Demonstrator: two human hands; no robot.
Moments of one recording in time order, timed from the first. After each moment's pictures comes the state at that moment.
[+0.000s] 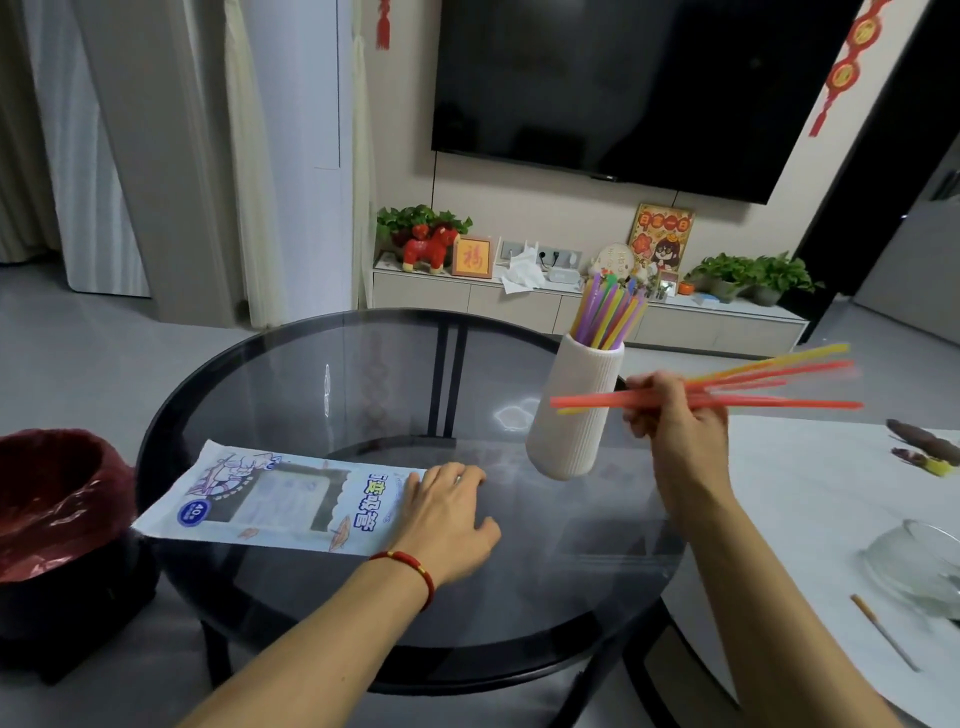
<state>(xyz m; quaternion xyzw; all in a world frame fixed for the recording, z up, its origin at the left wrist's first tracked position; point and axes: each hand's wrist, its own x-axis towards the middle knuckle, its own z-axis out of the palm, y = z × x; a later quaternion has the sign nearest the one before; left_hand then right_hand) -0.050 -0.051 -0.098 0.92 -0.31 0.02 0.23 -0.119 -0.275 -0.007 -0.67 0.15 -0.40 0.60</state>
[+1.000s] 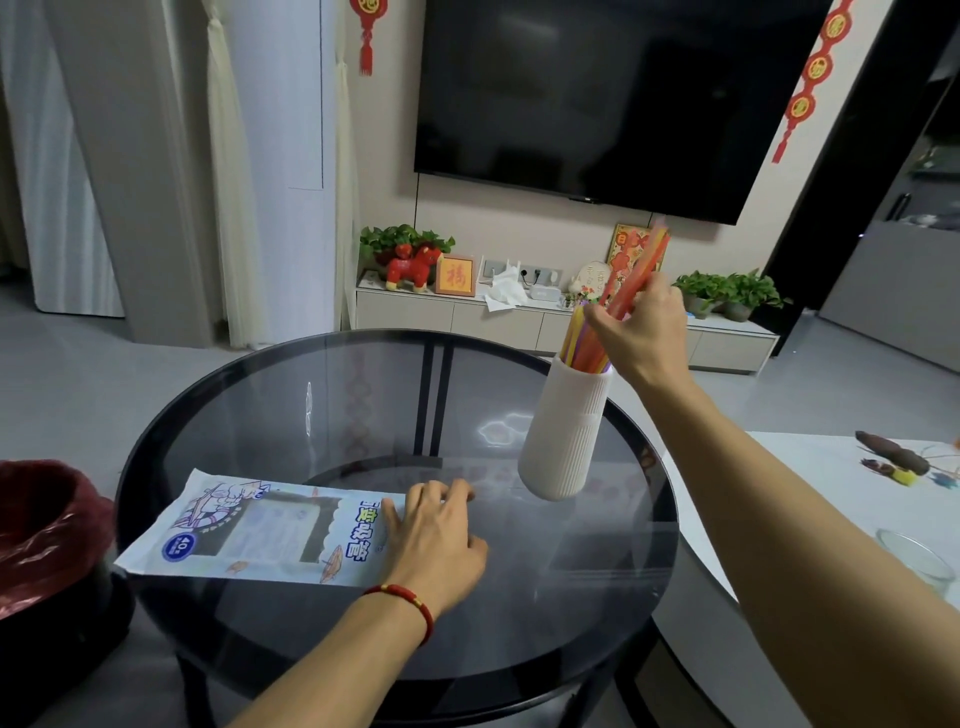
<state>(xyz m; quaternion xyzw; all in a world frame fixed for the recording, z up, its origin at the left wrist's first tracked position) -0.056 -0.051 -0.086 0.94 -0.25 0.04 0.23 -0.041 -0.280 0.090 -0.85 0.21 -0.41 0.26</state>
